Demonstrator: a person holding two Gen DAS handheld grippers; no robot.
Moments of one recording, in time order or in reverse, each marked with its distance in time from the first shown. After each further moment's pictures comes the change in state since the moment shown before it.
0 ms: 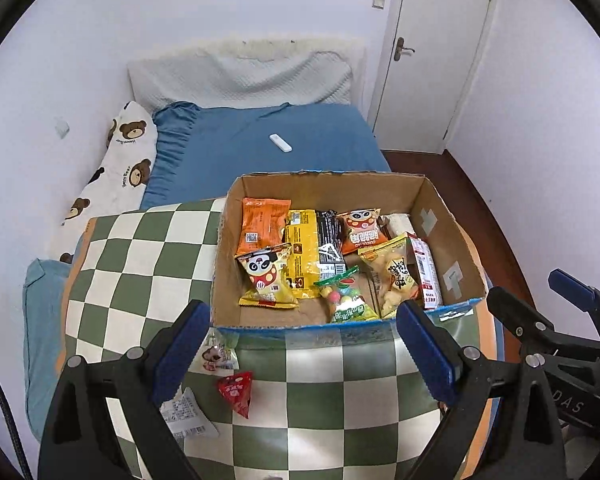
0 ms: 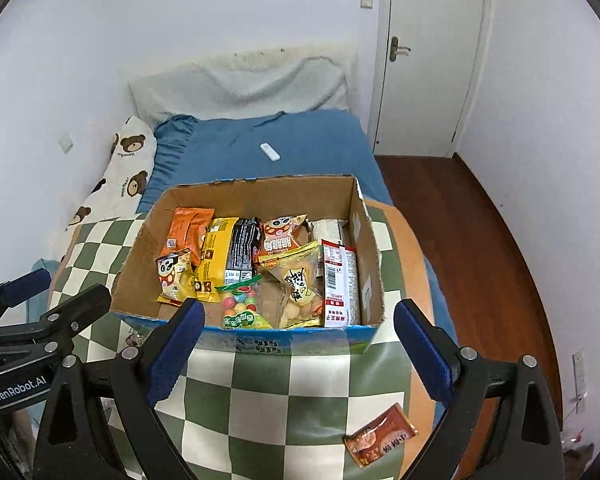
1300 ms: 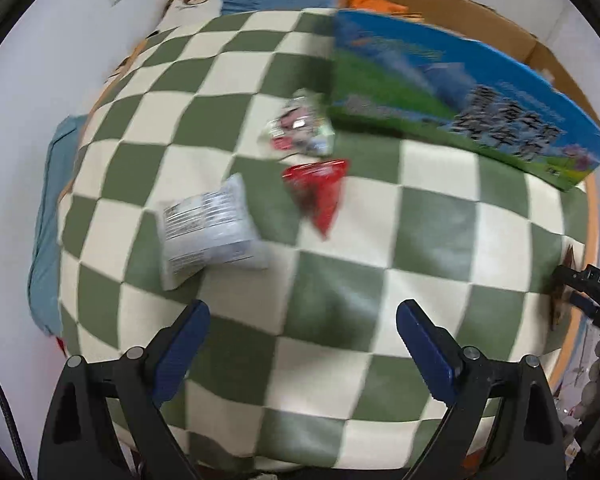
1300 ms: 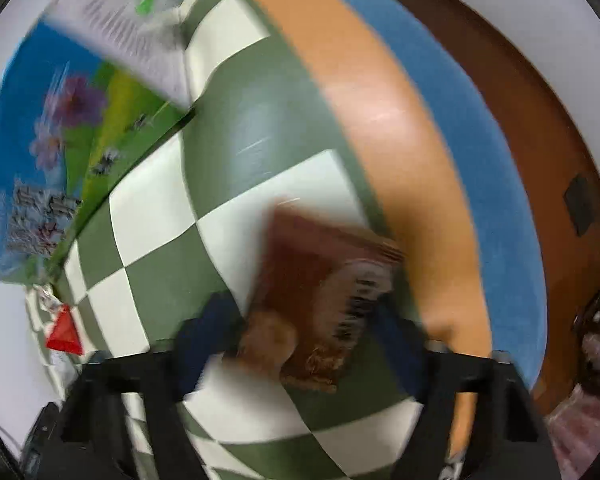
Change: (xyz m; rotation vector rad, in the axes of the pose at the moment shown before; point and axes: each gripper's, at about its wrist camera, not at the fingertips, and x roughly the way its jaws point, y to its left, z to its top) left arm 0.081 0.073 -0.188 -0.178 0.371 0.185; right arm 0.178 -0.126 -0.198 0.451 0.502 0.036
